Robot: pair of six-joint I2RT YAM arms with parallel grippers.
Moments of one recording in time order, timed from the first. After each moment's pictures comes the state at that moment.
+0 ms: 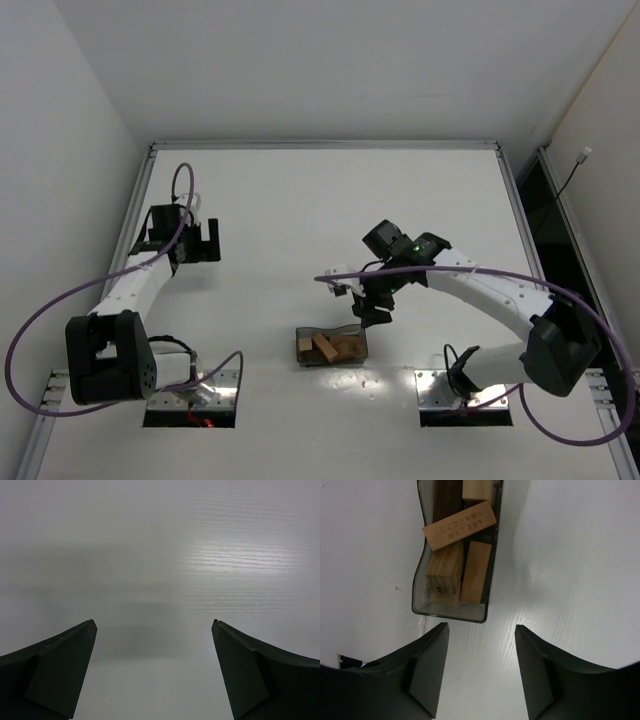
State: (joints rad) left arm 0.11 1.25 0.74 -0.31 0.06 0.03; right arm 0.70 1.35 0.95 -0.85 -0.61 -0.89
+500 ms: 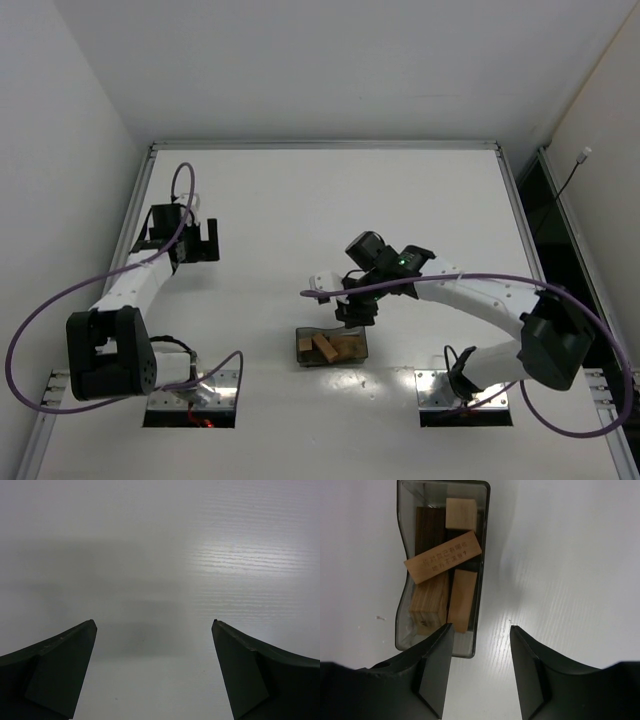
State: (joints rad) left arm 0.11 1.27 0.75 -0.31 0.02 0.03; right arm 0.83 1.37 0.89 -0.63 -0.52 -0.76
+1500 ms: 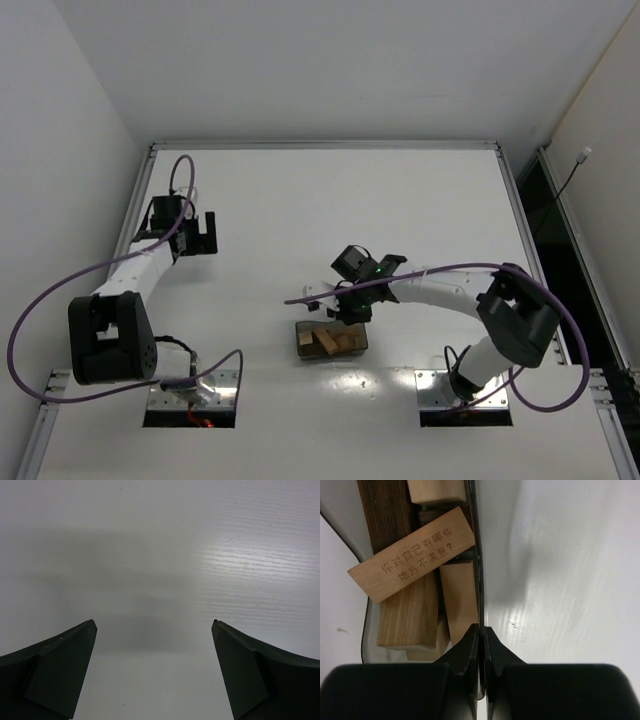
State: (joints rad) left arm 0.11 1.35 0.82 -0.32 -0.04 0.02; right arm 0.88 1.57 0.84 -0.51 -0.37 -0.68
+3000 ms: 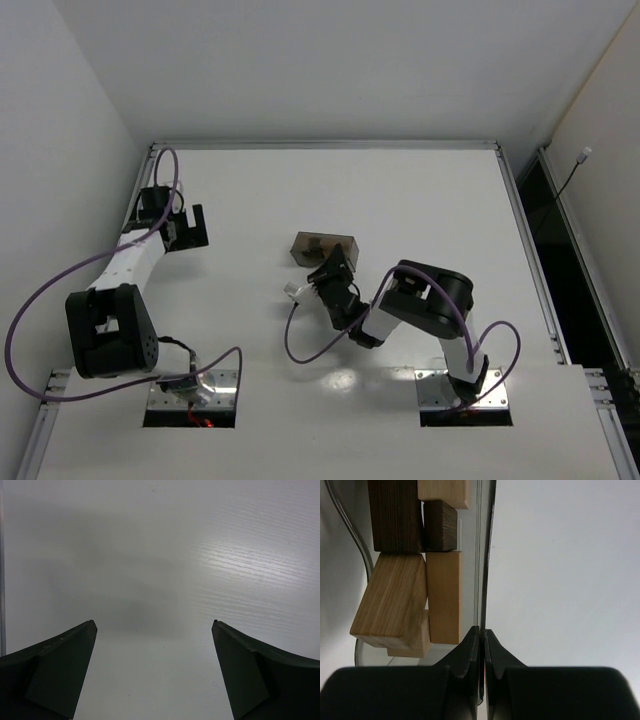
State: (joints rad) left arm 0.18 1.39 0.92 -0.42 -0.05 -0.03; right arm 1.07 2.02 0.57 1.28 0.86 -1.69
